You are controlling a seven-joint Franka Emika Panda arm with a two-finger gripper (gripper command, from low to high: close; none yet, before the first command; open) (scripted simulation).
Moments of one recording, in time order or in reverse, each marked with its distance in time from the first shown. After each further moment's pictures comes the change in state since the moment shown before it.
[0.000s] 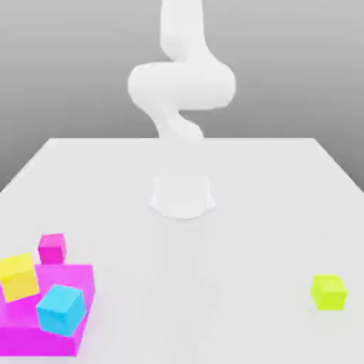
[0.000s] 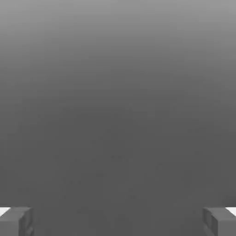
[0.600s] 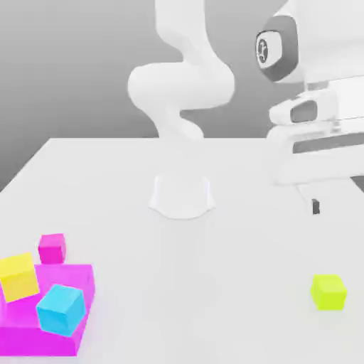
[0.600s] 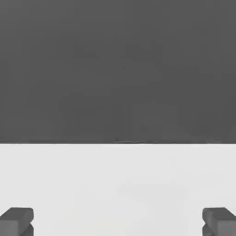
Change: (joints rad) arm 0.190 0.657 0.279 -0.162 0.040 0.299 0.394
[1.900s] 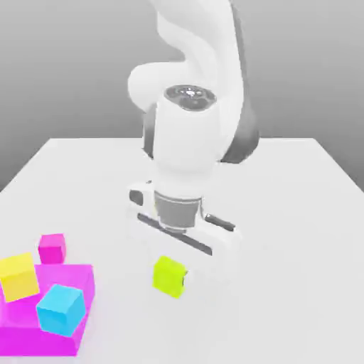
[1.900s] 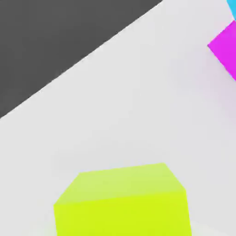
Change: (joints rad) arm -0.313 0.030 -0.418 -0.195 -0.267 0.059 0.360
